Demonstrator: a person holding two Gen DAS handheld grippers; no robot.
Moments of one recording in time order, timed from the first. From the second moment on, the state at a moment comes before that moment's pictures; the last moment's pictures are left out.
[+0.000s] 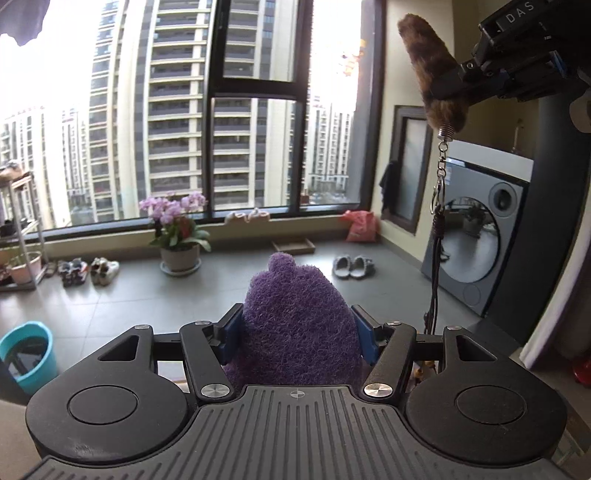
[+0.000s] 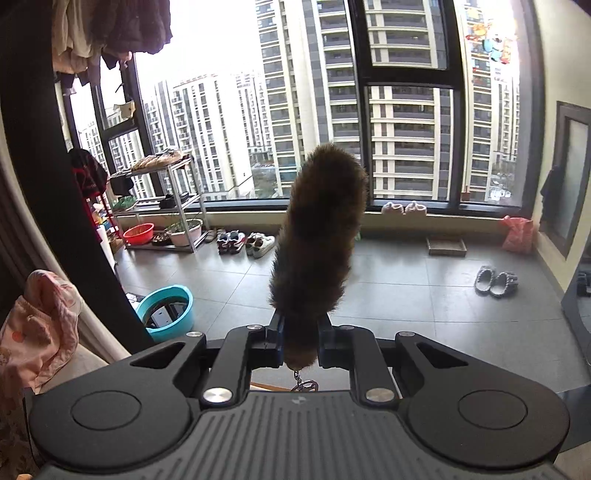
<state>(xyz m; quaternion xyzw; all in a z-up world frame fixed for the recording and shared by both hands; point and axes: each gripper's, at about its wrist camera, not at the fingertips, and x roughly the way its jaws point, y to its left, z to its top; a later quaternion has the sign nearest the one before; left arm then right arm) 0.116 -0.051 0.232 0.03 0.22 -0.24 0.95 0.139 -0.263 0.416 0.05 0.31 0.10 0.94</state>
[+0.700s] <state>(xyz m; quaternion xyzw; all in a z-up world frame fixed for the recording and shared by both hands) 0.164 -0.184 0.114 0.05 0.35 -0.35 0.87 0.148 -0.369 0.318 0.10 0.36 0.10 0.92</state>
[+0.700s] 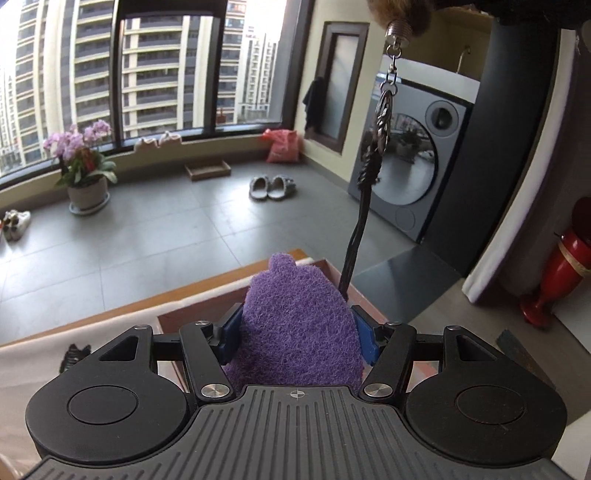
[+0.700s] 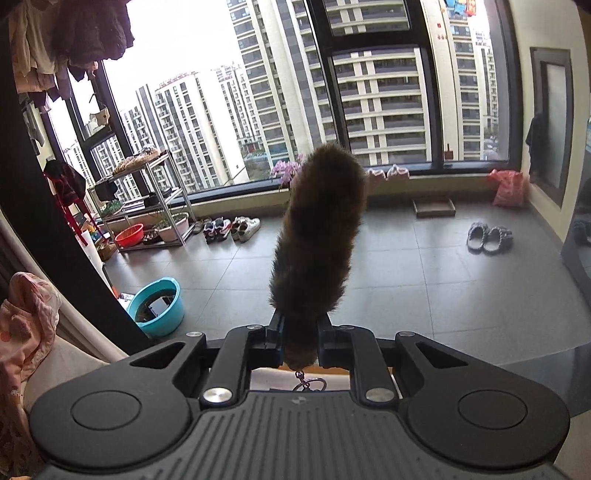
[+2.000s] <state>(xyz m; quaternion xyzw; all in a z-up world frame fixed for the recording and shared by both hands) 0.159 -0.185 0.071 0.09 0.34 -0.35 0.87 0.170 -0.382 0.122 0.12 0.55 0.11 0.82</state>
